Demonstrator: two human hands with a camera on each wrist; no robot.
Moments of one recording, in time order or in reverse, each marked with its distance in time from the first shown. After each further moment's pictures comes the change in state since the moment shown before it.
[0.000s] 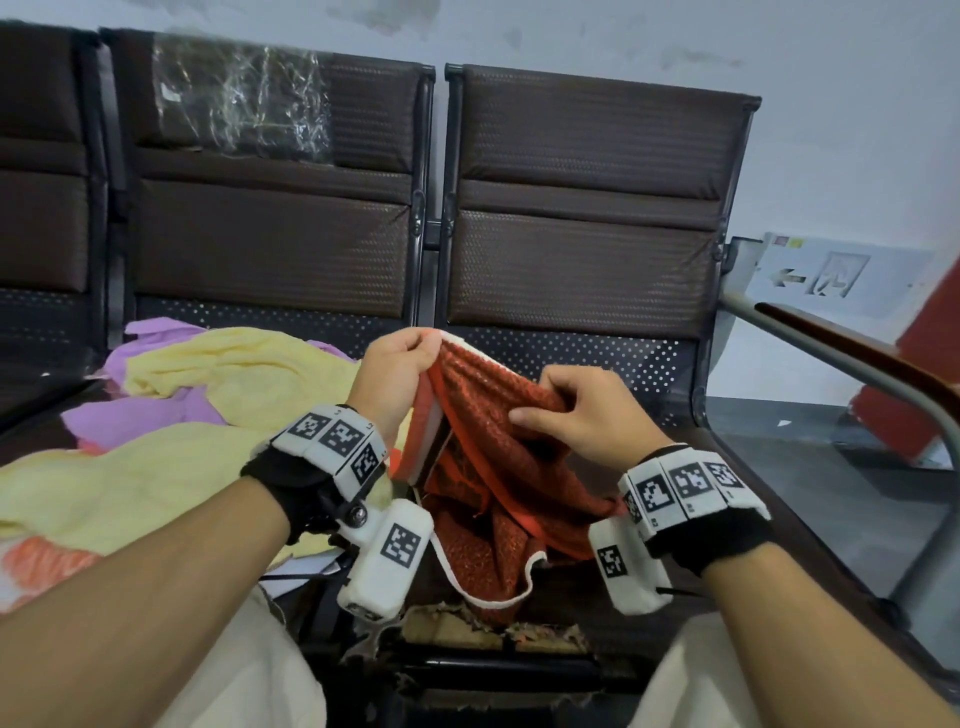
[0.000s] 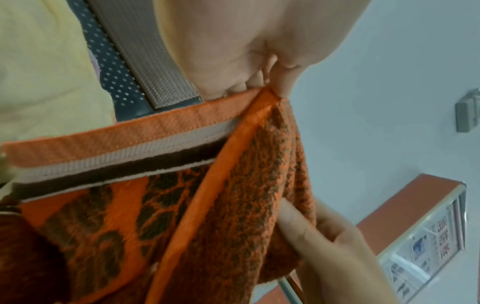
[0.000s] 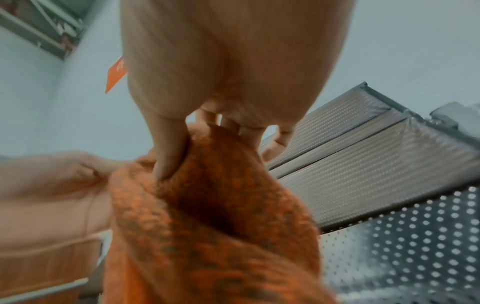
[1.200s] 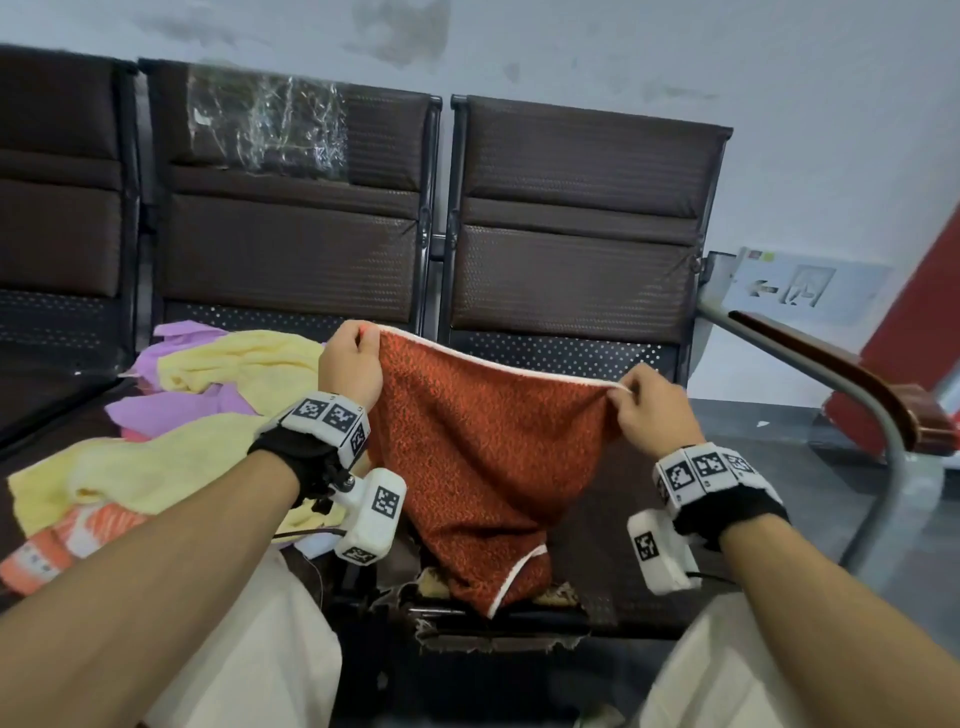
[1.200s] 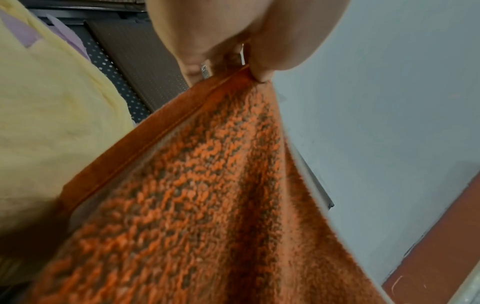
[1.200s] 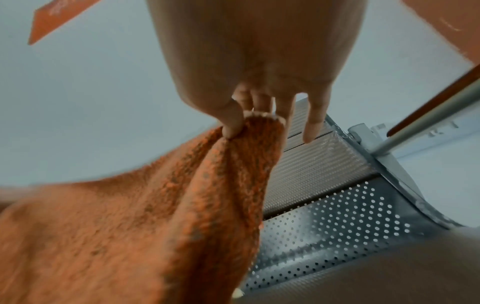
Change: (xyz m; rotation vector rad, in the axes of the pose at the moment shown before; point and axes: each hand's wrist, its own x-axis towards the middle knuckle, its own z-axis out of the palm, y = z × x) left_hand 0.001 -0.001 -0.048 0.430 0.408 0.120; right_hand -0.034 0.025 -0.036 -0.251 0.239 0.386
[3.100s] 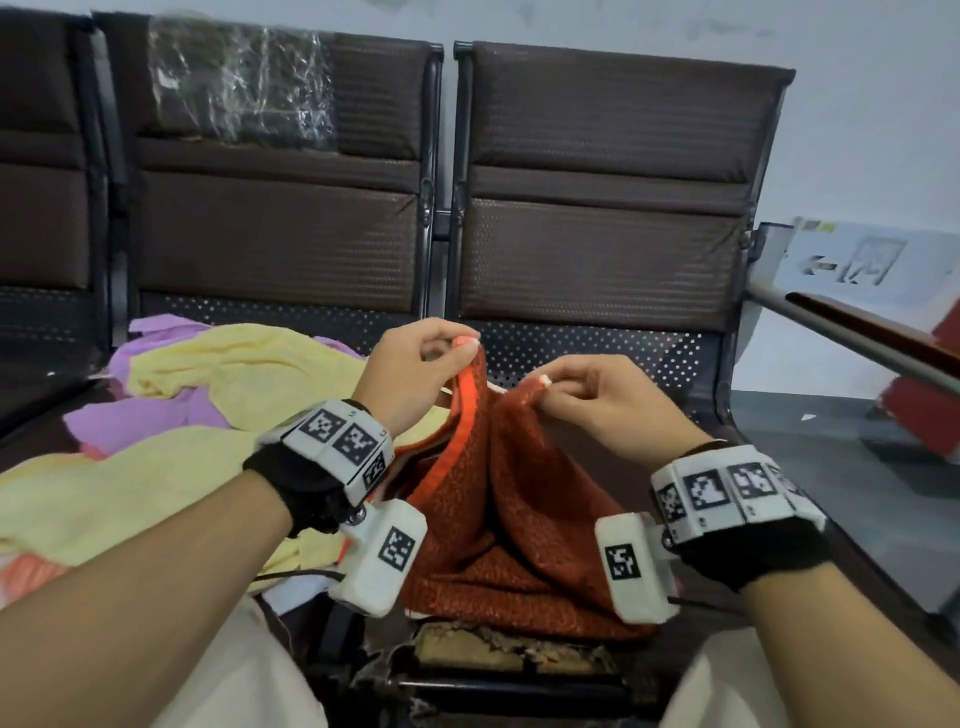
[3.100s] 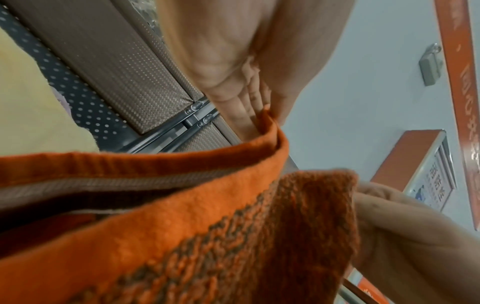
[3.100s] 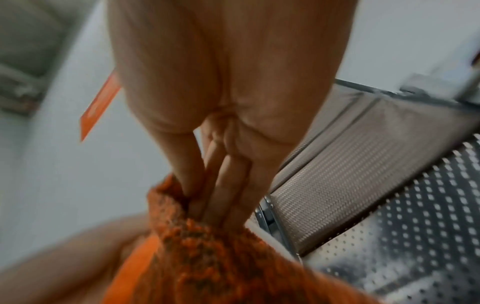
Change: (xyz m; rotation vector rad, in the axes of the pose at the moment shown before) left_hand 0.000 0.011 0.046 -0.242 -0.436 0.071; right_hand 0.013 -0.063 0.024 0.626 -0.517 -0.249
